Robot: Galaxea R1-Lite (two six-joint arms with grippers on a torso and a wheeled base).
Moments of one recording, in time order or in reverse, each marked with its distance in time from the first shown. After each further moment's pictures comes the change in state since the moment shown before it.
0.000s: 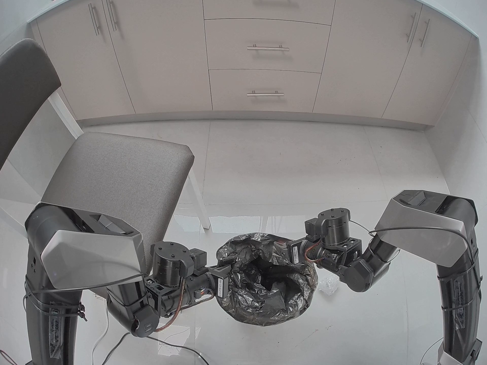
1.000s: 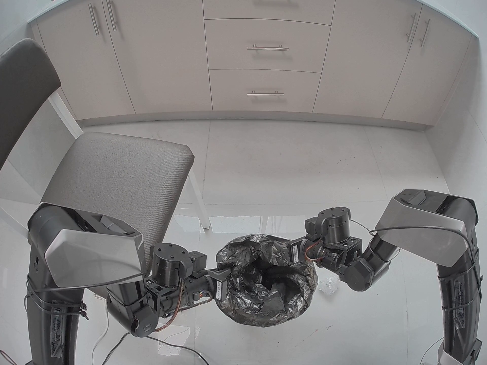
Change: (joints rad) left arm 0.013 0.016 0.004 0.002 -0.036 0.023; right arm -0.001 -0.002 -0.004 0.000 0.001 -0.001
